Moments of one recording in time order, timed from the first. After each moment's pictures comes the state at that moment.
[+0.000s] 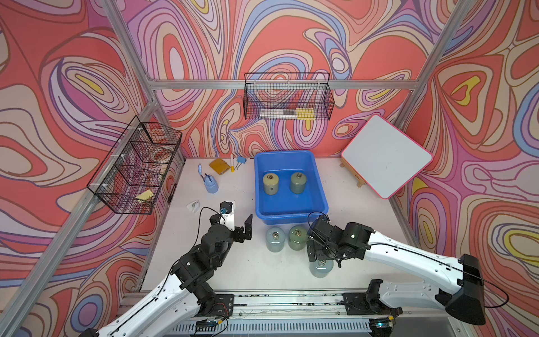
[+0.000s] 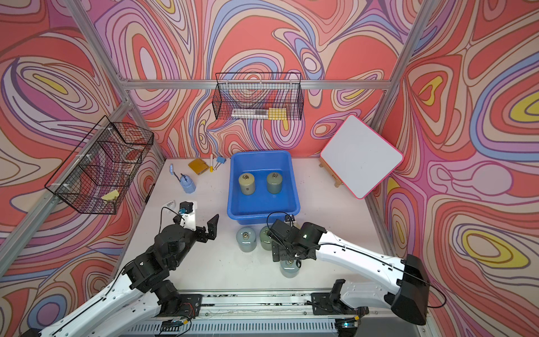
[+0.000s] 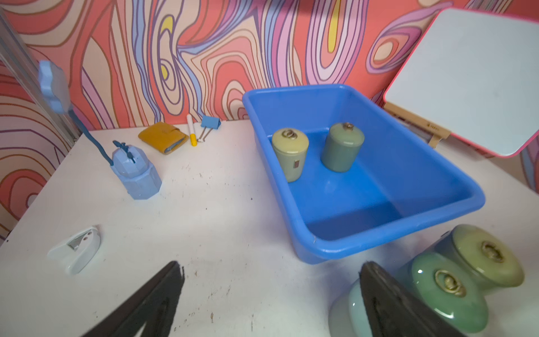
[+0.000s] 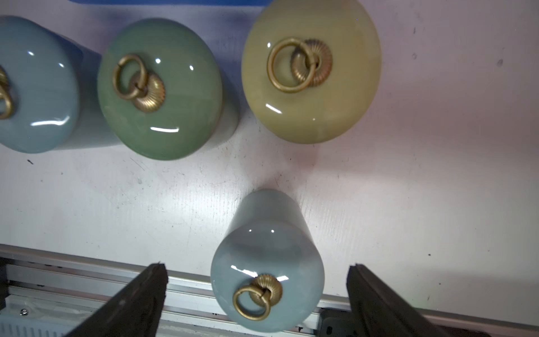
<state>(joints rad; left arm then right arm) -0.73 0.62 0.60 -0.30 -0.47 -0.25 0.99 1.21 1.02 -1.13 0.21 0.86</state>
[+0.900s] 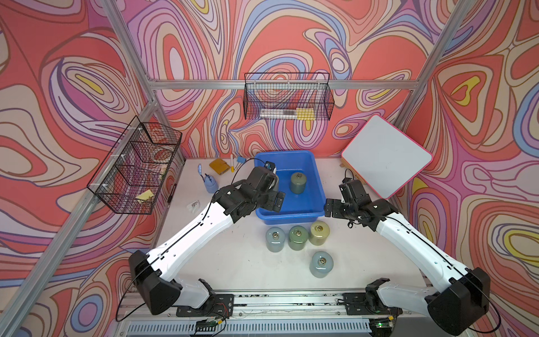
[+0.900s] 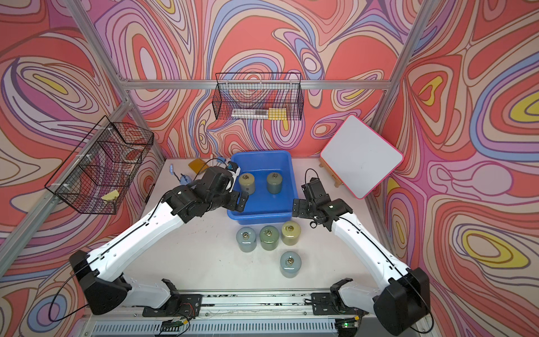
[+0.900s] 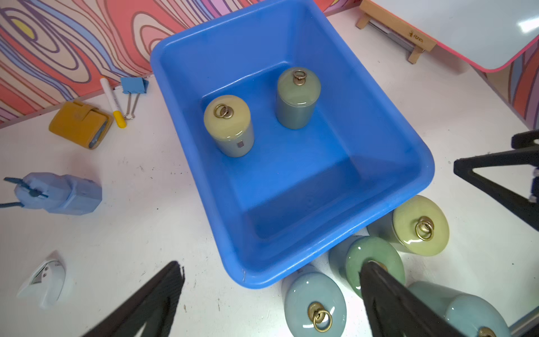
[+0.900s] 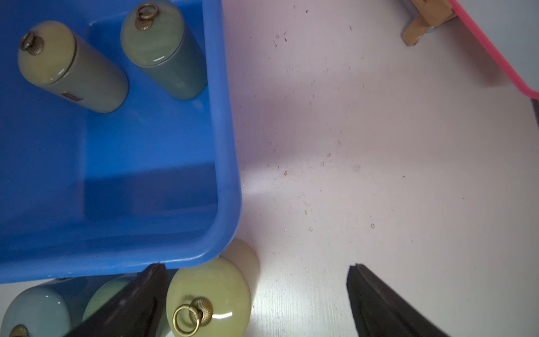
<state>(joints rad) -0.73 1.46 1.51 -0.87 -0.23 -0.24 0.40 1.22 1.05 -0.76 0.18 0.42</state>
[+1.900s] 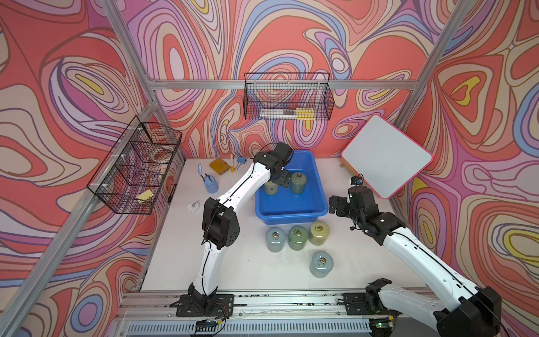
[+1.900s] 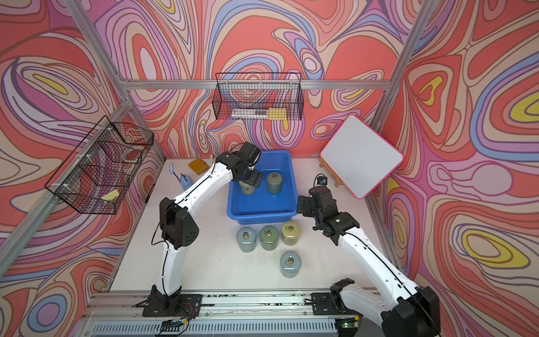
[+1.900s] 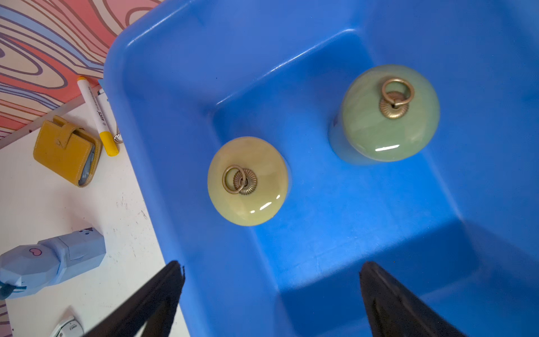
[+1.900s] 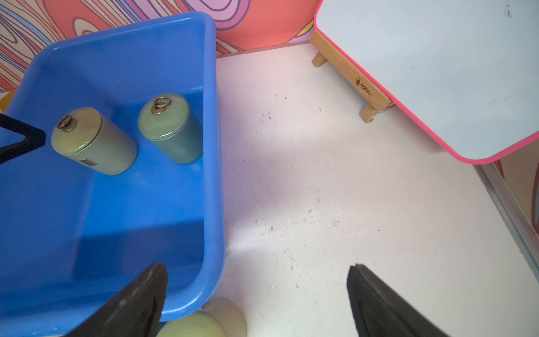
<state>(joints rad) -0.57 2.20 2.21 -1.07 -0.25 -0.12 0.39 1.08 0.88 -0.50 0.29 0.36</state>
